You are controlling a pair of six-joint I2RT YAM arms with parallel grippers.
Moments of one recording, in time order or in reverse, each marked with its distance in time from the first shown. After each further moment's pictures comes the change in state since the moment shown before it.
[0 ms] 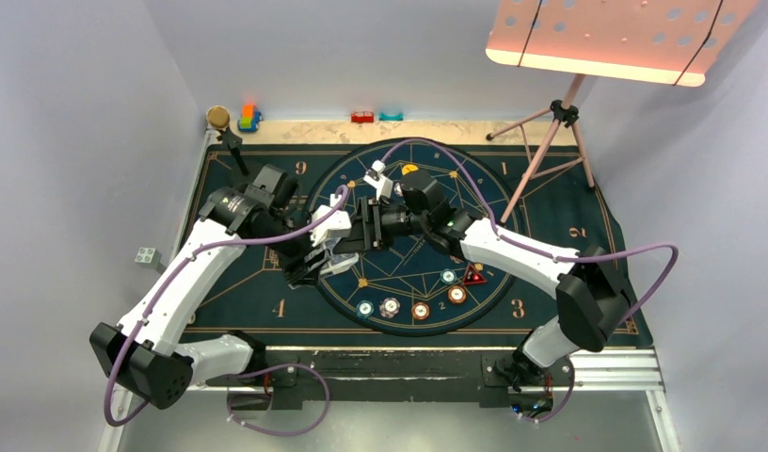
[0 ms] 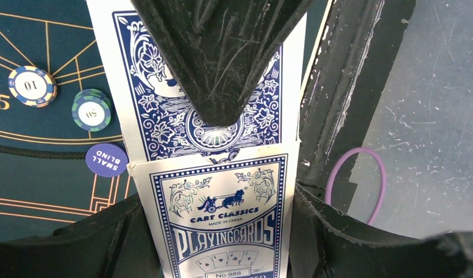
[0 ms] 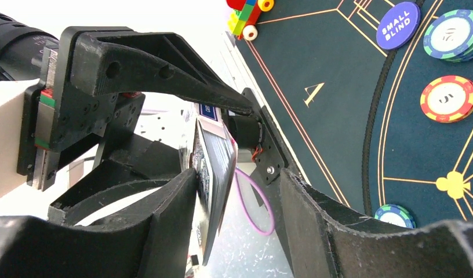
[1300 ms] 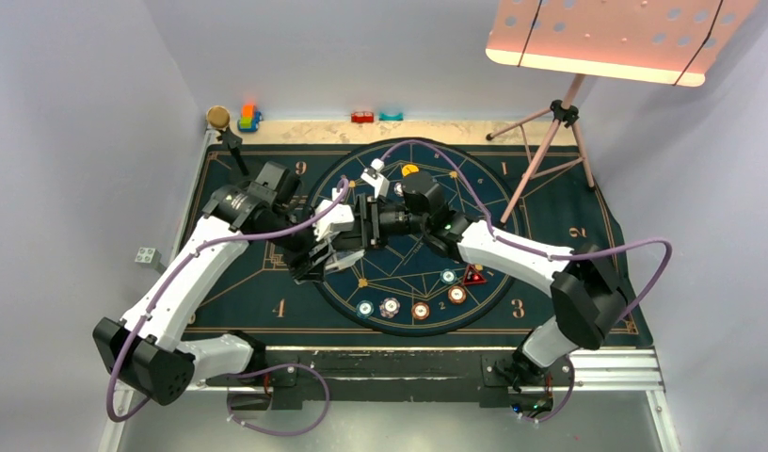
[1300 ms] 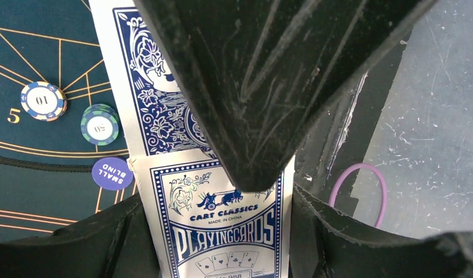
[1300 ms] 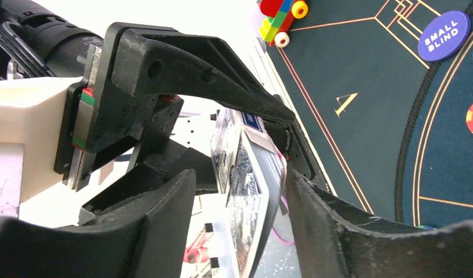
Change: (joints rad) left arm 0.000 0.014 0.001 0.051 0.027 -0.036; right arm 0.009 0.008 -0.033 0.149 -0.042 0.105
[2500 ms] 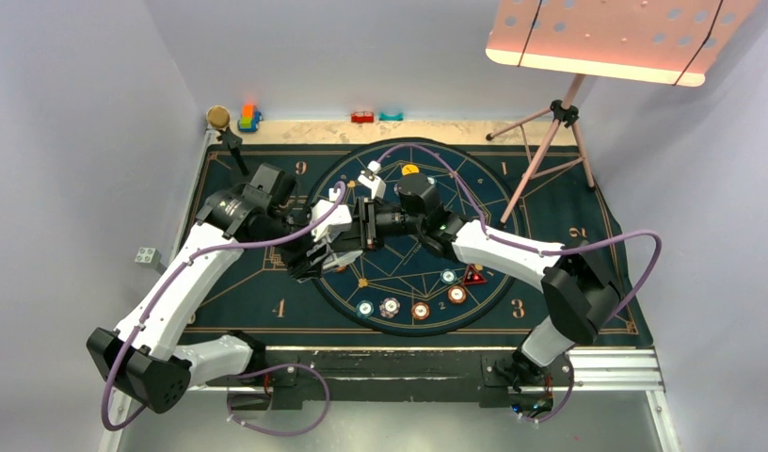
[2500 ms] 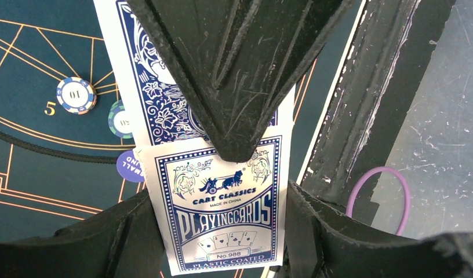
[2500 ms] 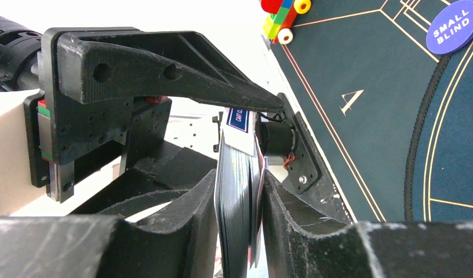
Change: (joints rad) left arm -0.001 -0.037 -0.013 0.040 -0.064 0.000; right arm 0.005 0.047 0.000 0.061 -0.018 0.069
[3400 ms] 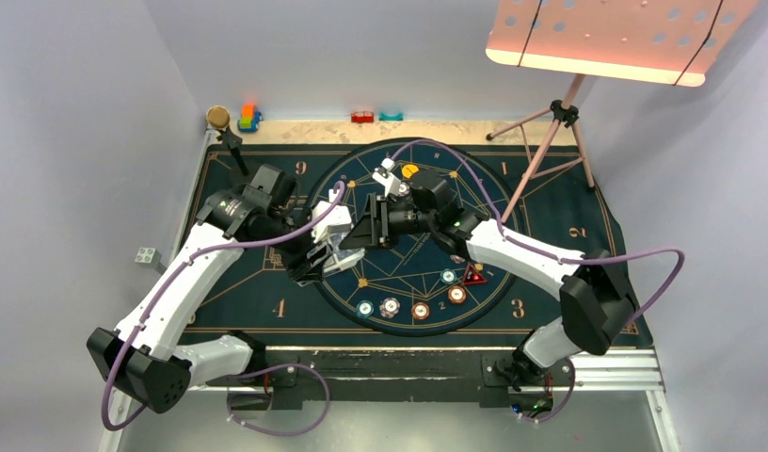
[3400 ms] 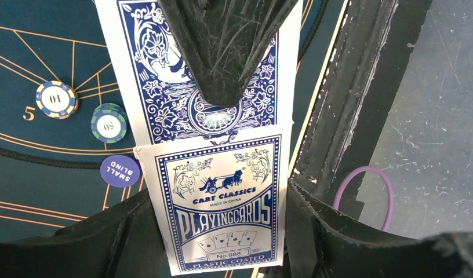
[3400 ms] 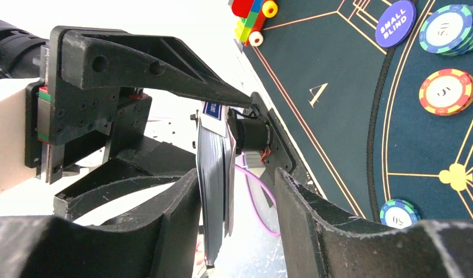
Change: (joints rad) left arm 0.000 0.000 -0.002 -0.021 0.042 -0.010; right arm -0.051 -0.079 -0.013 -0.162 0.032 -0.101
